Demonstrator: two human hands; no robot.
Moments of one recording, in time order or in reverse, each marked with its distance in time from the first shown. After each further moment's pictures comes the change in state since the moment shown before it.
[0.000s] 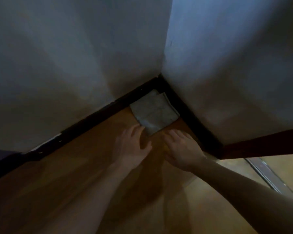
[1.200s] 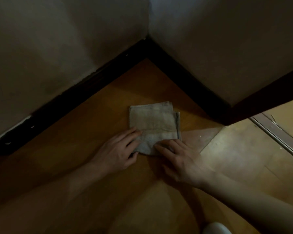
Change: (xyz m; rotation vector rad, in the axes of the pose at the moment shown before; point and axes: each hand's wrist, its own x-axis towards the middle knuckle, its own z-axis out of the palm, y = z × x) left_hand -0.025 -0.096 0.095 0.182 0.086 0.818; right_hand -0.065 -0.028 0.134 0.118 0.207 -0.117
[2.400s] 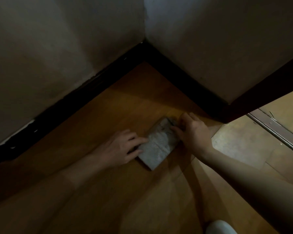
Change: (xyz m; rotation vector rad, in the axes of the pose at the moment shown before) left_hand 0.014 -0.016 -0.008 -0.119 -0.056 0.062; right_hand 0.036 0.041 -0.011 0.148 0.352 0.535
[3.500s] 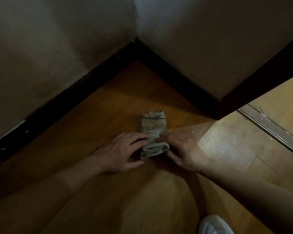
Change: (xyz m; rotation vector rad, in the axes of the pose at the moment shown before) left_hand 0.006 0.021 0.009 0.004 -0.103 0.052; right_hand -0.042 0.010 -0.002 0.241 -0.200 -0.522
